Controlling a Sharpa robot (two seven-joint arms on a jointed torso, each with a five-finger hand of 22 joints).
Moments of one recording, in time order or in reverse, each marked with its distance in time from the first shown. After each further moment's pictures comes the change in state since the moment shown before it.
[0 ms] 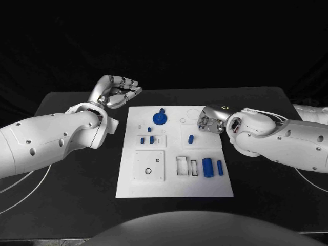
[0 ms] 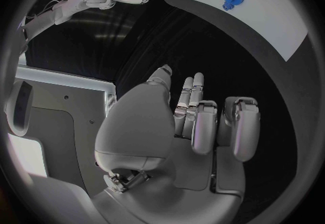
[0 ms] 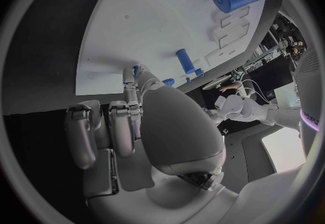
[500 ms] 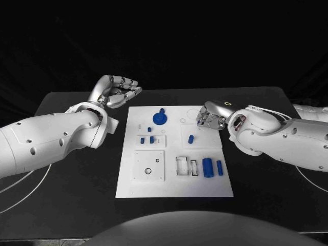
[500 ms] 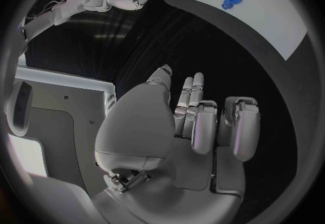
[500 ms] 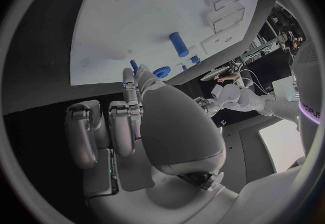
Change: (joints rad) left arm 0.000 0.004 0.000 -0.009 0.000 0.002 -0.001; left_hand 0.000 0.000 0.000 0.000 0.000 0.000 0.000 0.000 0.000 0.004 0.004 0.000 0.000 0.000 0.000 0.000 0.000 0.000 0.000 0.000 0.000 0.000; right arm 0.021 -0.030 0.005 0.047 0.045 -0.069 0.020; right_hand 0.000 0.000 0.003 0.003 0.005 0.001 0.001 0.000 0.000 0.004 0.004 -0.009 0.000 0.000 0.000 0.000 0.000 0.000 0.000 0.000 0.000 0.000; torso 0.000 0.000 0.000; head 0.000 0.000
